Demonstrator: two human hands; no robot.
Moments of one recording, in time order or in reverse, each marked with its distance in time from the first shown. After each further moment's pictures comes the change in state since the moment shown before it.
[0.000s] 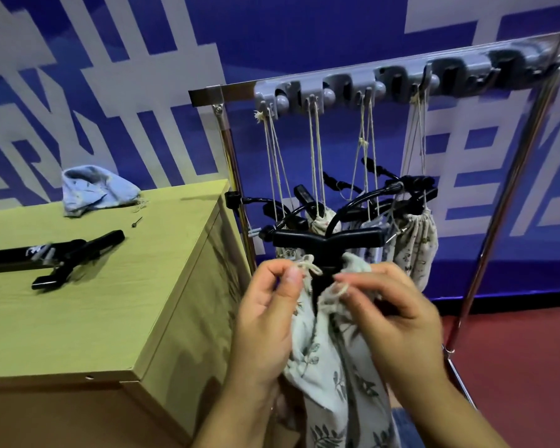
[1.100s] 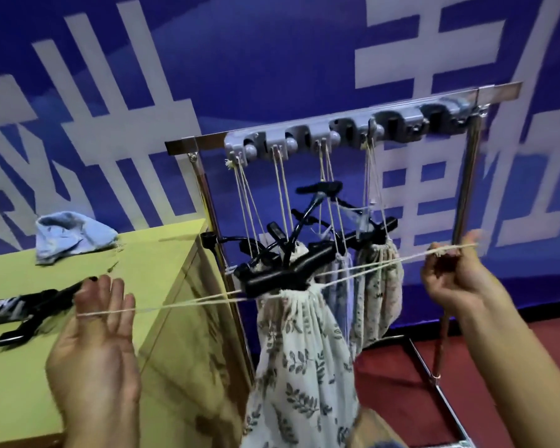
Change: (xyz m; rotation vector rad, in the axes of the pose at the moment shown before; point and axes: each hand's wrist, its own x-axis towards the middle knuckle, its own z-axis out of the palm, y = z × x) left_hand 0.061 0.019 -0.113 -0.232 0.501 0.253; right_hand 0.102 0.040 -0.120 0.919 0.746 0.876
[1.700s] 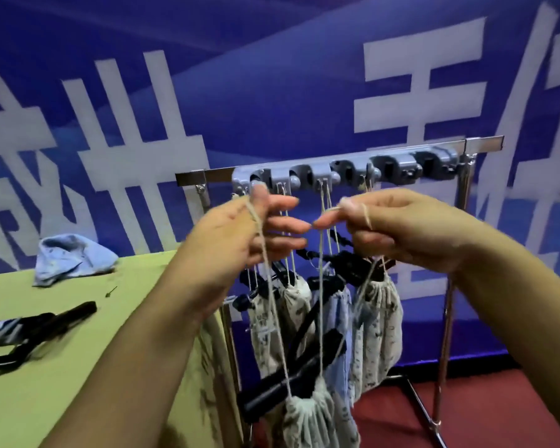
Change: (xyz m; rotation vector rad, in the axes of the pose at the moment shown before) left_hand -0.048 0.079 0.168 0.417 -0.897 -0.152; right_hand -0.100 -0.011 0.122 -1.207 -1.155 -0.120
